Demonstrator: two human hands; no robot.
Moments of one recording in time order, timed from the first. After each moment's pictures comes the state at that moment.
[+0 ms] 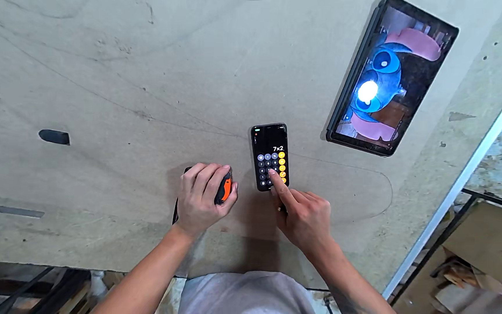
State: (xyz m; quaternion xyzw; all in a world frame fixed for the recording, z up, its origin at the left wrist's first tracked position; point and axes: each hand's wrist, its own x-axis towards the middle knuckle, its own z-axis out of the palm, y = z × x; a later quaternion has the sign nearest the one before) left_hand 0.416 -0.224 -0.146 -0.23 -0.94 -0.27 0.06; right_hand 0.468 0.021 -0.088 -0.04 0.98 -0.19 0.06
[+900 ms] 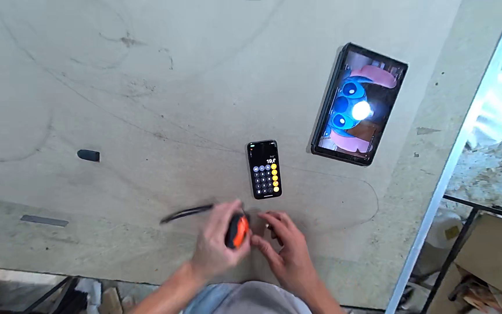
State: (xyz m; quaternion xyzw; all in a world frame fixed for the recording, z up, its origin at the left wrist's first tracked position) left_hand 0.468 -0.208 -0.088 -0.16 -0.87 -0.45 -0.15; right_hand 0.518 -0.002 -0.049 0.12 0.82 -0.54 0.16
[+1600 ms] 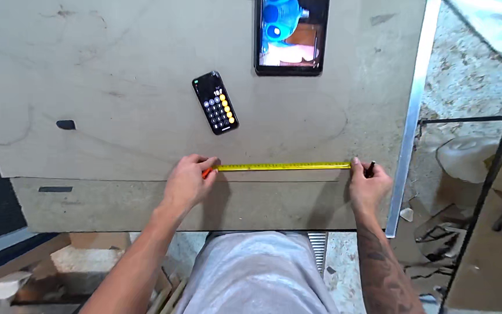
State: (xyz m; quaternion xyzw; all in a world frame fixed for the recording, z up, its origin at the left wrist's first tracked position) left_hand 0.494 -0.178 -0.048 -0.22 -0.91 -0.11 -0.34; right_hand 0.715 0.202 -0.098 0.52 0.79 -0.32 -0.07
